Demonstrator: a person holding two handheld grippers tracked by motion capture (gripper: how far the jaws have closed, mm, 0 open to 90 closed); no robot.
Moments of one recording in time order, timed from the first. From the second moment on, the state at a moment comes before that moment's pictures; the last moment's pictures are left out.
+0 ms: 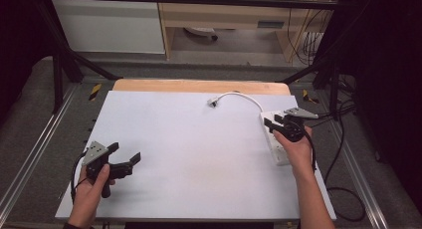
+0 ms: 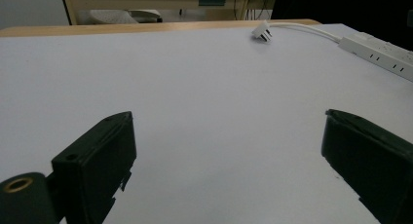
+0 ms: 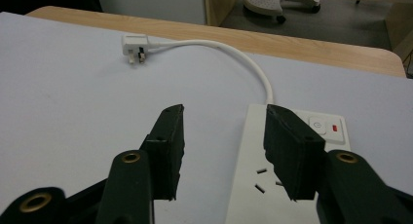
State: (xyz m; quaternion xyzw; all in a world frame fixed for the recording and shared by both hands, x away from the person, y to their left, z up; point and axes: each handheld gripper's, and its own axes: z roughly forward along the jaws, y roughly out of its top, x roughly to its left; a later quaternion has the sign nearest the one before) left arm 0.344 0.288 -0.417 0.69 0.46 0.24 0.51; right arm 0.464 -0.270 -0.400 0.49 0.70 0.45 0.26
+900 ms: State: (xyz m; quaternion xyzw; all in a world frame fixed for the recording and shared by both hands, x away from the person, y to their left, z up) left arm 0.344 0.287 -0.416 0.69 0.45 0.24 0.51; right arm 0.449 -0.259 -0.378 0.49 0.68 0.47 0.28
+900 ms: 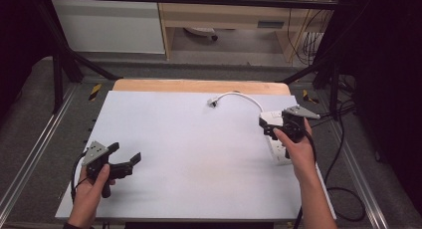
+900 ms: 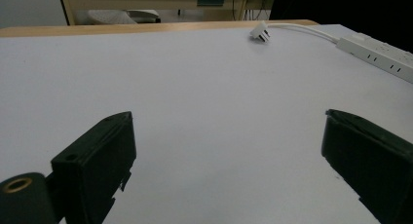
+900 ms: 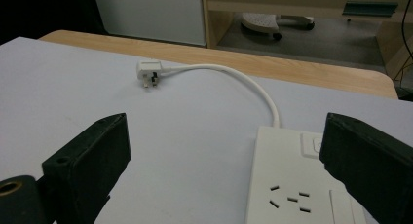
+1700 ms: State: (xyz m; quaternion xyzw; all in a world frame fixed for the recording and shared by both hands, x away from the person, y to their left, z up) left arm 0.342 0.288 -0.415 0.69 0.45 0.24 0.51; right arm 0.406 -0.287 -0.365 0.47 0.67 0.49 0.30
